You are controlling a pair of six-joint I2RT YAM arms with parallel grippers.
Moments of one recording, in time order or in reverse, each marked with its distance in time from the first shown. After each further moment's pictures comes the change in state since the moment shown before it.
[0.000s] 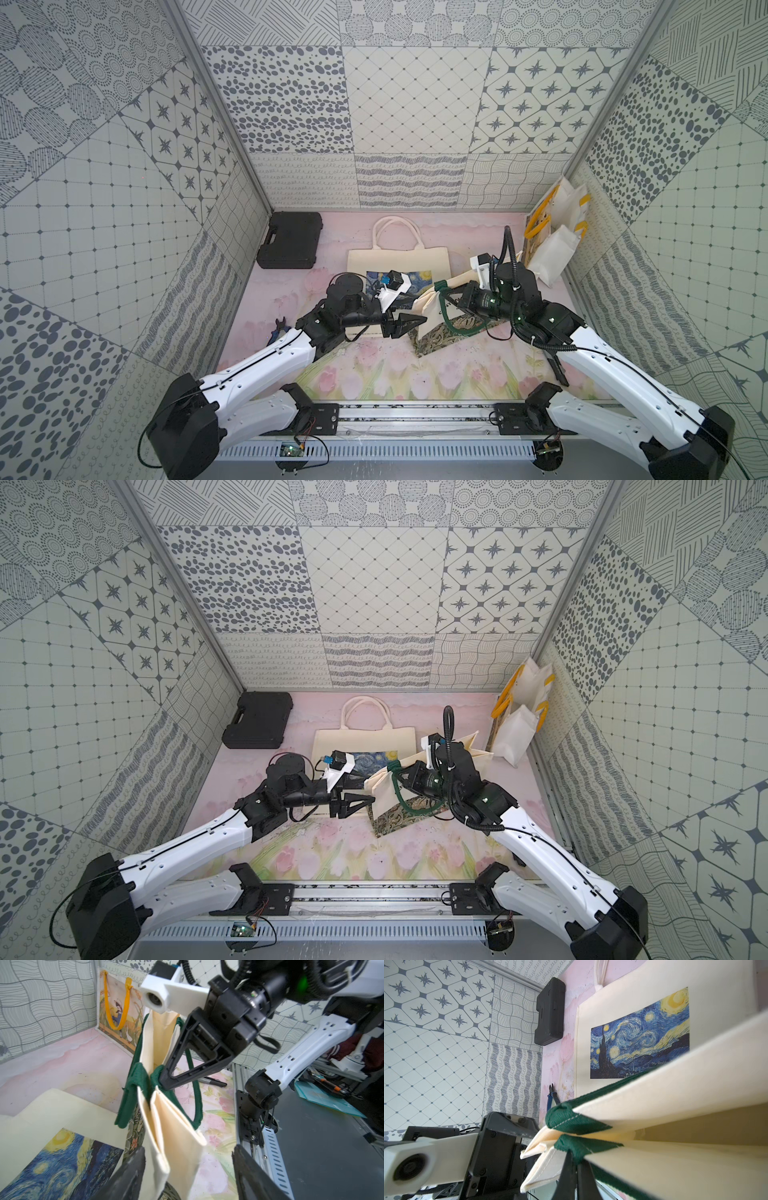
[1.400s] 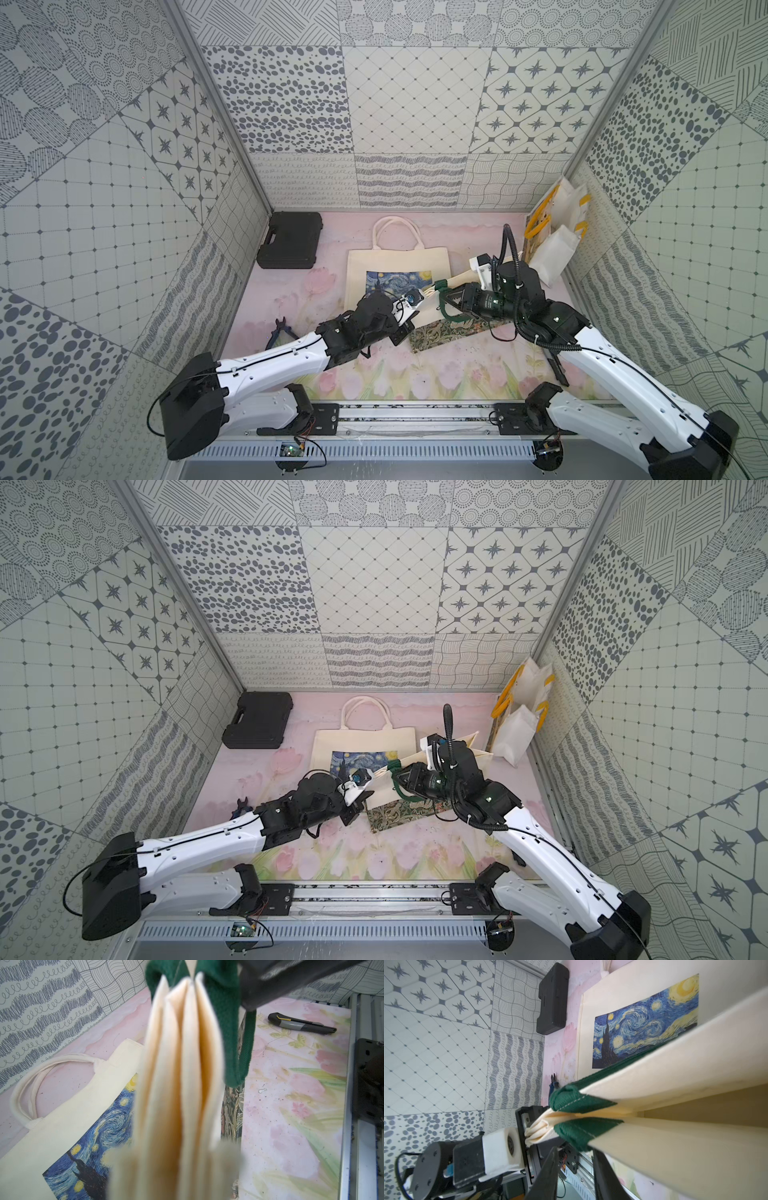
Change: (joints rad) left arm -0.223 0.083 0.012 -0.177 -0.705 0.181; right arm -0.005 -0.013 0.088 -0.138 -0.067 -0.106
